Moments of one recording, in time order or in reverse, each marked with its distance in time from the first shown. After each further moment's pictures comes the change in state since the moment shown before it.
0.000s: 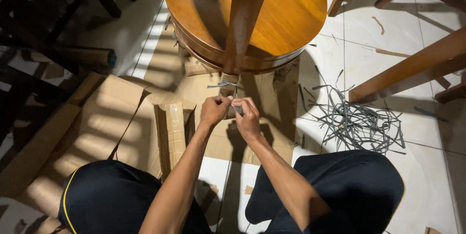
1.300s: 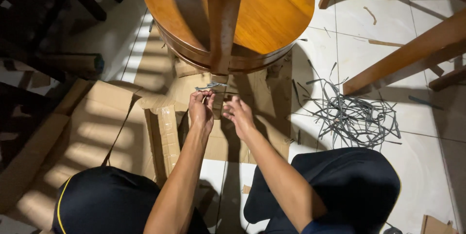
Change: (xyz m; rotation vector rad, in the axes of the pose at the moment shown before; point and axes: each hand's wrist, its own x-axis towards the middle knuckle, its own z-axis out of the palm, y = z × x) left_hand 0.016 0.009 0.009 -1.625 0.190 -0.155; right_hand -0.013 0.036 0.022 0.890 0.058 1.258
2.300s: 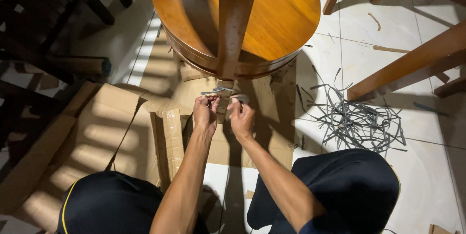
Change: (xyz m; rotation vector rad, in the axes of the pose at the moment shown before) left_hand 0.008 -0.001 -0.006 0.025 0.019 -0.012; right_hand -0.032 -0.025 0.044 -0.402 0.198 -0.660
